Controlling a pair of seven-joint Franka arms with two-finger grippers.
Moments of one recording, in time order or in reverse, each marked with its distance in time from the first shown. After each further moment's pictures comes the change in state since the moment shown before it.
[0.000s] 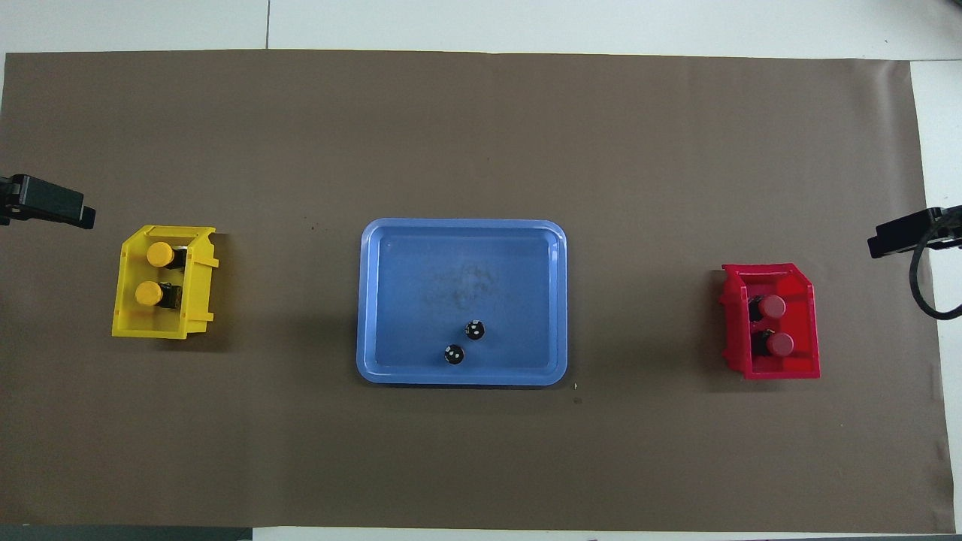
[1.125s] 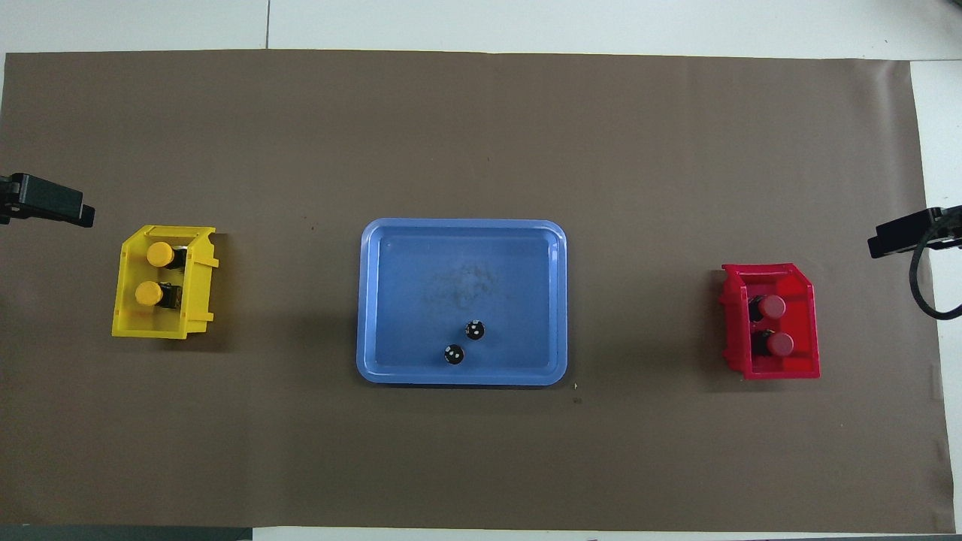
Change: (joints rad) left arm 0.000 -0.001 0.005 -0.017 0.000 0.027 0.000; right arm 0.000 0.000 0.000 -0.001 0.000 0.000 0.000
